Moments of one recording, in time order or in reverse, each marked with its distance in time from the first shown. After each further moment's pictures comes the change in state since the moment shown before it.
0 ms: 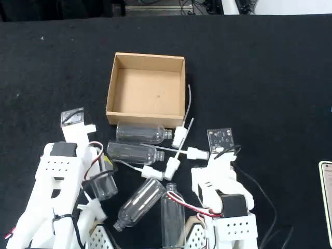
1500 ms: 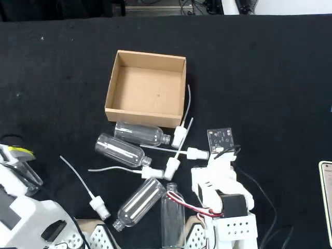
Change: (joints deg) left arm -56.5 39.9 -36.3 -2.4 -28.1; right arm 0.0 0.0 0.0 0.0 0.0
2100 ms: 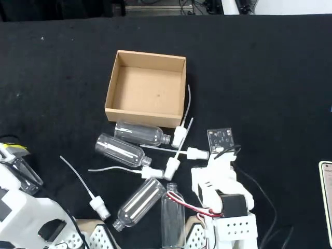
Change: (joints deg) left arm -0.5 5.6 -1.3 -8.4 5.1; right arm 0.0 0.0 0.0 0.0 0.0
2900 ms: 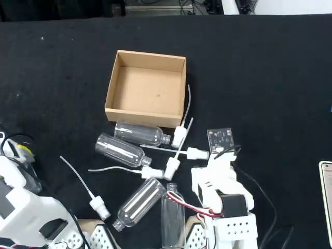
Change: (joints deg) left arm 5.5 0.0 2.9 -0.3 -6.2; right arm 0.0 0.0 0.0 0.0 0.0
